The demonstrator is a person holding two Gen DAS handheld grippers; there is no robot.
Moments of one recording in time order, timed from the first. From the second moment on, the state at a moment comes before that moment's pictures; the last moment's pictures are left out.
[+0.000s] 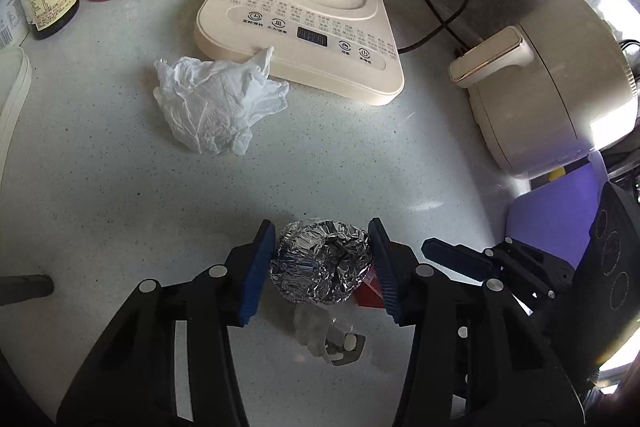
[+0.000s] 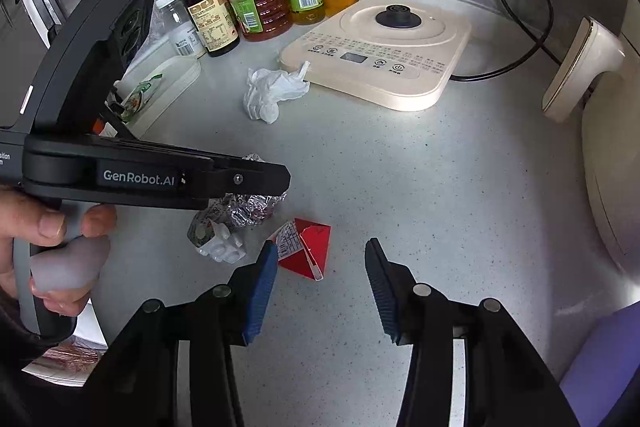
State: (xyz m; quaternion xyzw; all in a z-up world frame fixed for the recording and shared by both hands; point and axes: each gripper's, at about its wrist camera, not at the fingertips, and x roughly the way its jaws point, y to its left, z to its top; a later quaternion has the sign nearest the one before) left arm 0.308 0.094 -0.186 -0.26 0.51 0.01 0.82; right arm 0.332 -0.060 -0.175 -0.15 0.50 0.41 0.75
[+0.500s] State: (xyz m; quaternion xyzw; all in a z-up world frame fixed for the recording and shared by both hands) left arm 0.298 0.100 -0.106 -0.24 0.40 -0.01 0.89; right arm 0.341 -0.077 -0.138 -0.13 0.45 0.39 0.80
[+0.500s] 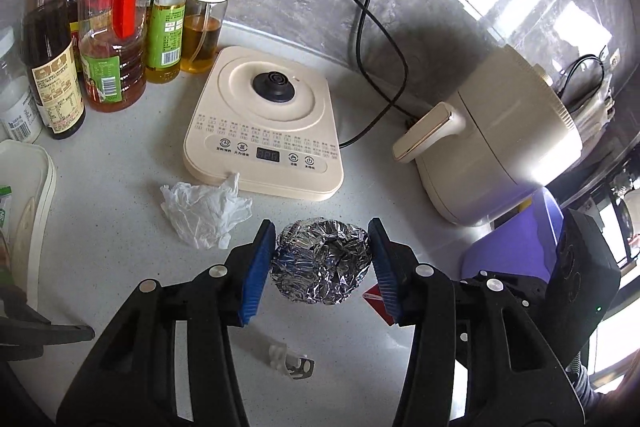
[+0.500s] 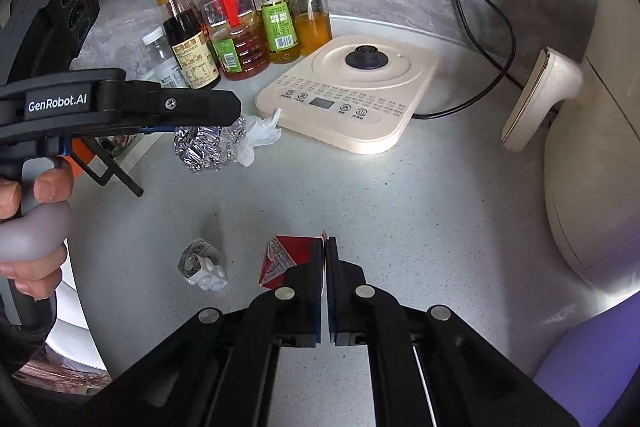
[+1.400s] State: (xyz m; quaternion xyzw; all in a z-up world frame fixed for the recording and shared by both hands) left arm 0.324 -0.008 0.011 -0.12 0.28 -0.13 0.94; right arm 0.355 -0.226 0.016 -0.04 0.29 0.24 0.92
